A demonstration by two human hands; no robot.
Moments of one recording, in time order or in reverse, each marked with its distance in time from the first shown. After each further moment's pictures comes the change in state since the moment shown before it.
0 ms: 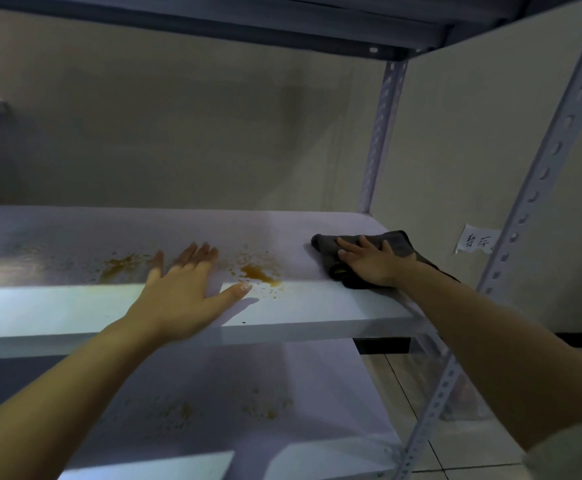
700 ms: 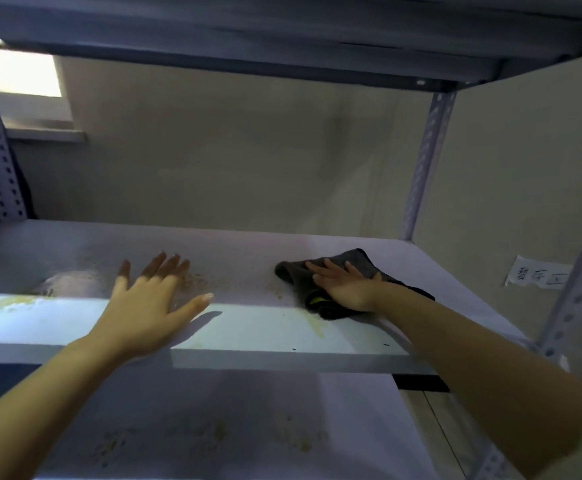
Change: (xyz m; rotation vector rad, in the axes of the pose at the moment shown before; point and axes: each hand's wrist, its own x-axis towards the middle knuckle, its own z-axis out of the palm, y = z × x) left_hand -0.025 -0.094 -0.023 0.113 0.166 -0.119; right_hand 0.000 -0.114 -0.004 0.139 -0.047 -0.206
